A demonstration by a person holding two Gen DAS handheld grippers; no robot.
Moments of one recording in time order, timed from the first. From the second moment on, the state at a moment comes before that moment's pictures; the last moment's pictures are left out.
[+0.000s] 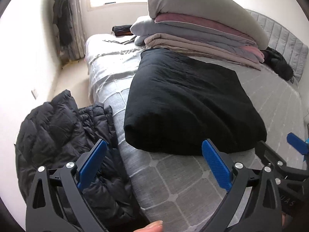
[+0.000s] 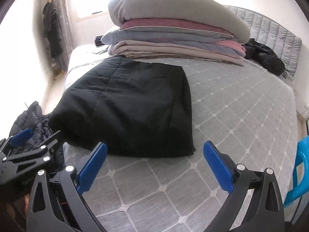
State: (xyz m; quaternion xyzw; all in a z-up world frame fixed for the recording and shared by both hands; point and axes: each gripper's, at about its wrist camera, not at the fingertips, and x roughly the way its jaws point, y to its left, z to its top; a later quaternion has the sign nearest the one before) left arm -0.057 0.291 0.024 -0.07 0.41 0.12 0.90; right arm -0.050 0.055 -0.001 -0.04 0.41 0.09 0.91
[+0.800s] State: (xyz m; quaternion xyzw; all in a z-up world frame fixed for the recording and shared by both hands) left arm -0.055 0.289 0.028 -0.08 0.40 0.13 0.90; right arm -0.042 0.060 -0.001 -0.05 0.42 0.06 0.91
